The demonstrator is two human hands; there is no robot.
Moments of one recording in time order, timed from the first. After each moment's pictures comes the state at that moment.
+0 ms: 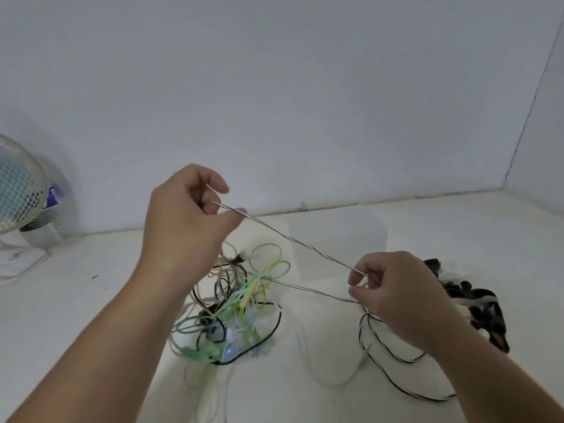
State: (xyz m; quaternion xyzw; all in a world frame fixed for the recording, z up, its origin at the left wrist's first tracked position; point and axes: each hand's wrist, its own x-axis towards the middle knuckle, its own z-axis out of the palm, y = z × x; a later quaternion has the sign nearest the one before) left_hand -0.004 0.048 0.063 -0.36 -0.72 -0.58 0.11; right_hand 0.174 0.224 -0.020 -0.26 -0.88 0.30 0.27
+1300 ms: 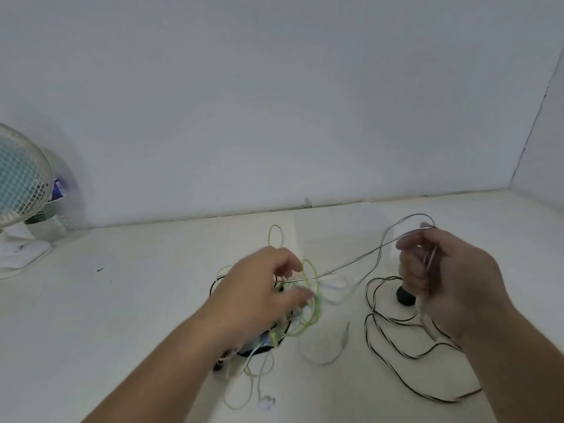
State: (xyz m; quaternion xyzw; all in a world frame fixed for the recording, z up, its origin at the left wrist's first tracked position) left_hand 0.019 0.058 -0.001 -0.48 -0.82 -0.30 -0.07; right_hand 0.180 0.248 -0.008 -0.25 -0.45 0.78 0.36
